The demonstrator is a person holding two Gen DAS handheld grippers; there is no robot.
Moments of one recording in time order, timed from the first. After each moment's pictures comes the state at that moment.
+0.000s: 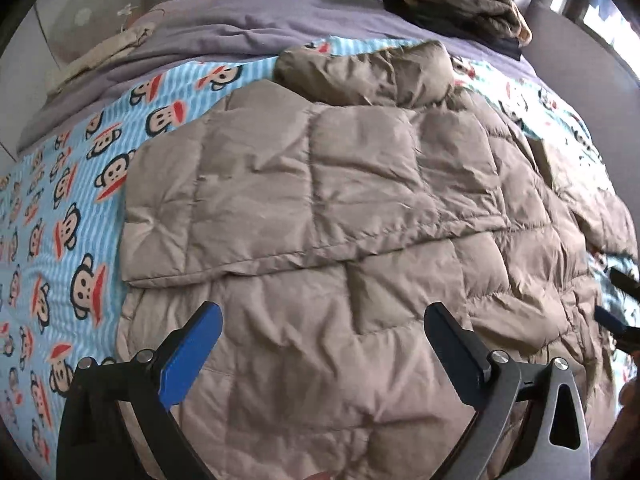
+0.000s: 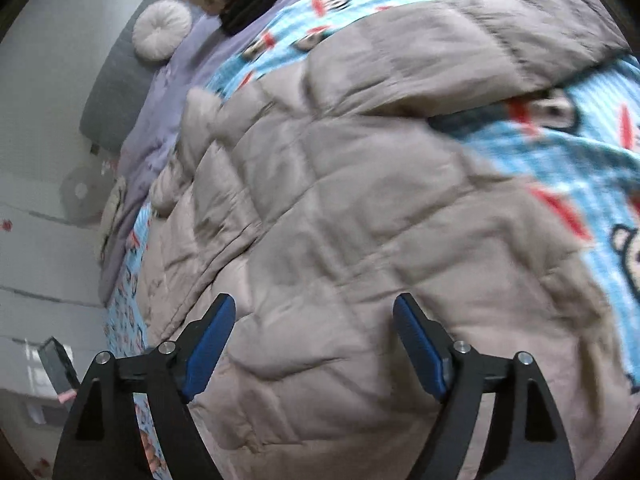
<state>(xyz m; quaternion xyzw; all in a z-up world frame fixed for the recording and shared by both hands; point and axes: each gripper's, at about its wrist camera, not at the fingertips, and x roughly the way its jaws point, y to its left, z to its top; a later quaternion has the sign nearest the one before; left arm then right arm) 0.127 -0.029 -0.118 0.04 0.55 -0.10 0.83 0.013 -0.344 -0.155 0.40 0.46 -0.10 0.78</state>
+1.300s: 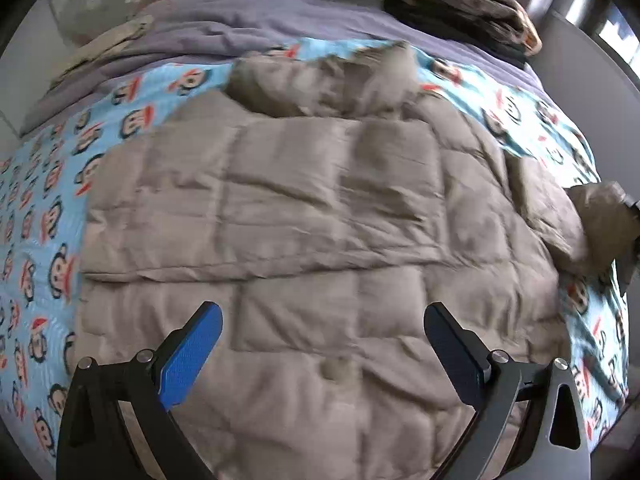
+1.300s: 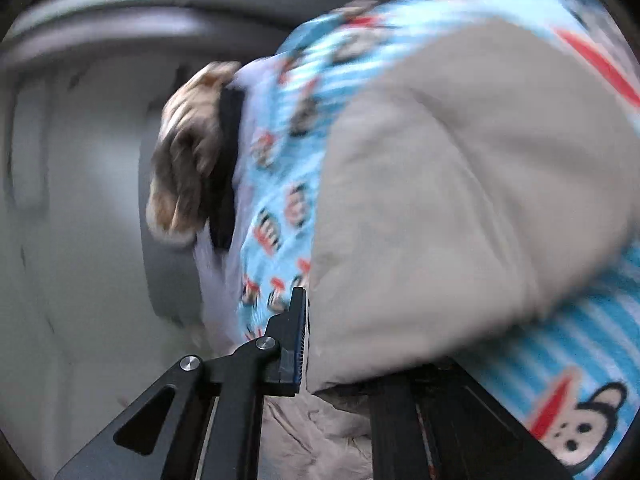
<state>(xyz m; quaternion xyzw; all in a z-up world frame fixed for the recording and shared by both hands) 0.138 -0.097 -0.101 0.00 0.56 -0.06 0.82 0.073 -0.613 -0.128 0.58 0.27 -0.09 0.76</state>
